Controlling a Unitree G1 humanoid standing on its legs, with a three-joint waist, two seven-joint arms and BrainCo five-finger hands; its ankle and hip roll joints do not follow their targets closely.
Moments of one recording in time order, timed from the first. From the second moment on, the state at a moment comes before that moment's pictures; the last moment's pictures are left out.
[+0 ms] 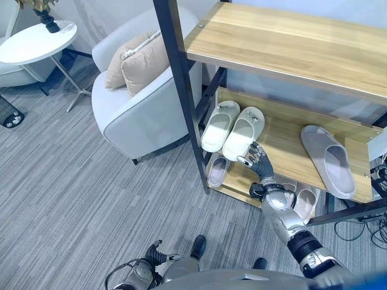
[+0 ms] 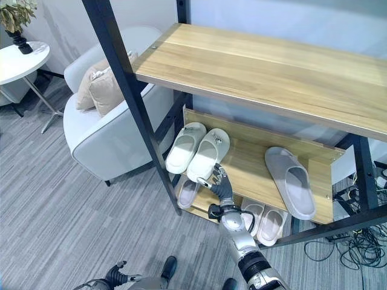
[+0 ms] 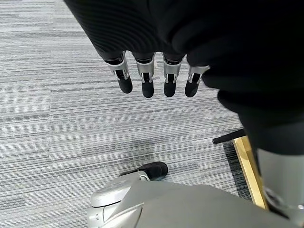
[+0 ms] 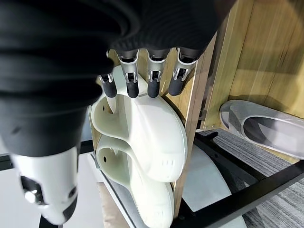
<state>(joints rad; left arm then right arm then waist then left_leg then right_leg) -0.01 0.22 -0.38 1.24 0.10 -0.14 0.16 -0.21 -0.18 0.36 0.51 0.40 -0.24 -0.24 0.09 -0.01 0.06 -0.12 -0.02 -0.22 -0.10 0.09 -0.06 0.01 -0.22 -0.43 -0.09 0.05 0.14</state>
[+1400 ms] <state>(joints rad) 0.06 0.23 -0.29 1.26 0.15 -0.18 0.09 -0.20 -0.47 0.09 0.76 -0.47 -0.01 -0.53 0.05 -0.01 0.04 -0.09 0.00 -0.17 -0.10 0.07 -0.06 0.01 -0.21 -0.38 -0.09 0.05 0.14</state>
